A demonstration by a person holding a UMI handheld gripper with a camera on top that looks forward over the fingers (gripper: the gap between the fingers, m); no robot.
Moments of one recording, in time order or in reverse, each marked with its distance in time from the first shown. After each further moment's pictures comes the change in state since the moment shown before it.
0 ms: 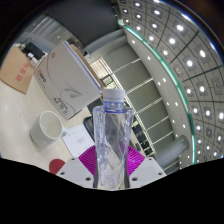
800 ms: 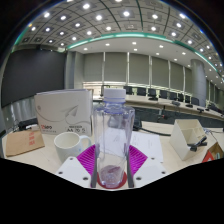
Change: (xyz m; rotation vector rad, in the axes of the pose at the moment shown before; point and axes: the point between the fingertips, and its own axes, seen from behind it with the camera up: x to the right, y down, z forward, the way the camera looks) arm -0.098 0.050 0.010 0.066 -0.294 0.928
